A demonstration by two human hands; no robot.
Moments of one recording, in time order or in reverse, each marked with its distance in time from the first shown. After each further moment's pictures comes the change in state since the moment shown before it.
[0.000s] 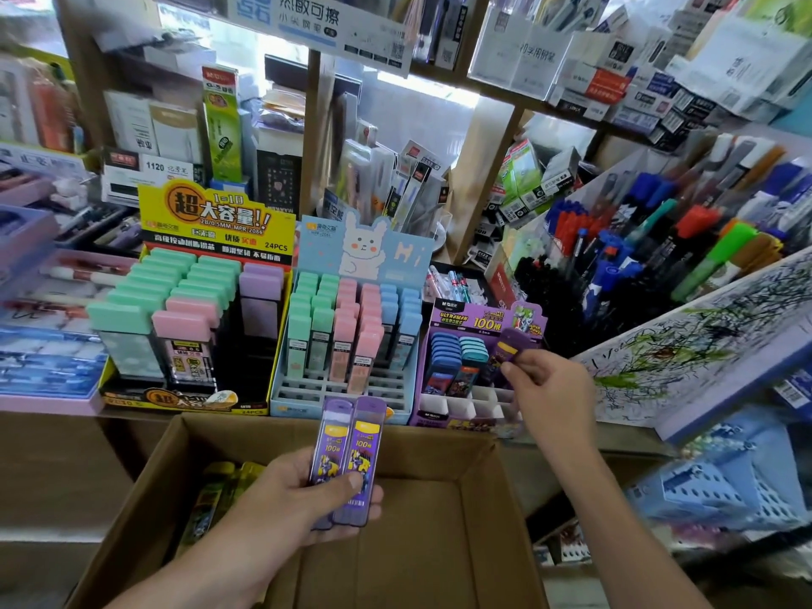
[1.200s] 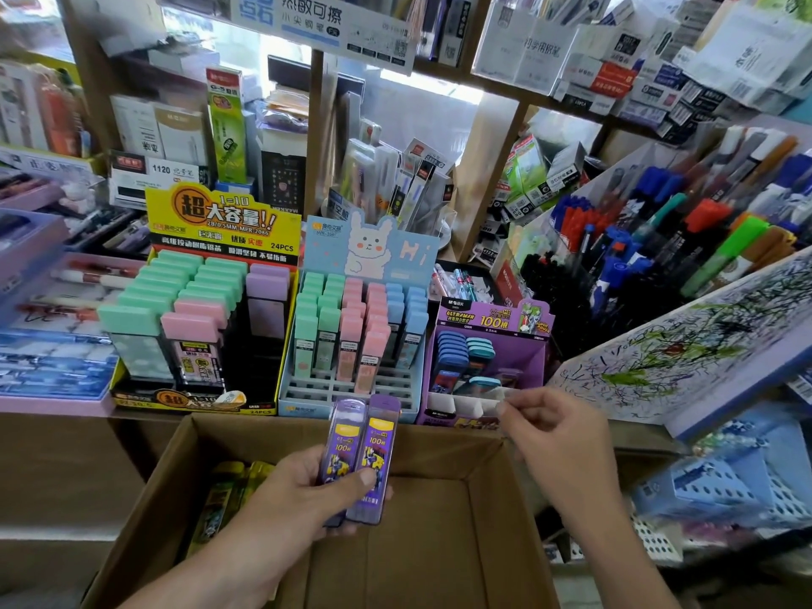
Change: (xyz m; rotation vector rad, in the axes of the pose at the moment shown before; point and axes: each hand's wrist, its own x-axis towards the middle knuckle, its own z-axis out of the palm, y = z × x) left_hand -0.007 0.009 0.008 0.078 0.032 0.021; right_hand -0.059 -0.023 -0.018 0.154 -0.099 0.095
